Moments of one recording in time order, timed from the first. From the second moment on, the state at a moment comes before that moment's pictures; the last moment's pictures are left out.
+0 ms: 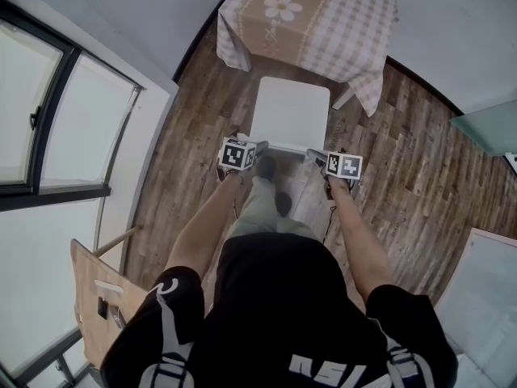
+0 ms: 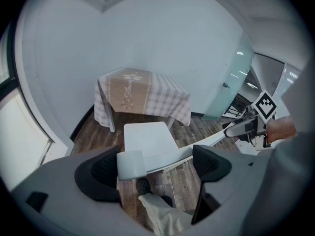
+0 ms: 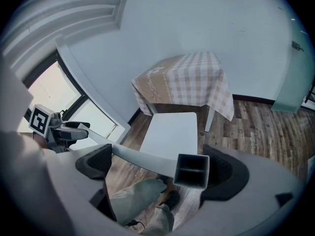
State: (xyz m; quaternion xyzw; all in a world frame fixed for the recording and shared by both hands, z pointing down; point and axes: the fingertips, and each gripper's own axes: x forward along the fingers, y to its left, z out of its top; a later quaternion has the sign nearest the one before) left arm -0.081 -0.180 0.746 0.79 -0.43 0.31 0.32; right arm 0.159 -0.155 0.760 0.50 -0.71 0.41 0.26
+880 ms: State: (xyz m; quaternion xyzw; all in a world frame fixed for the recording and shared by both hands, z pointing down) left arm -0.074 -0.274 0.746 0.79 -0.42 0.31 0.32; right arm 0.165 -0.246 0.760 0.50 -0.71 0.42 0.26
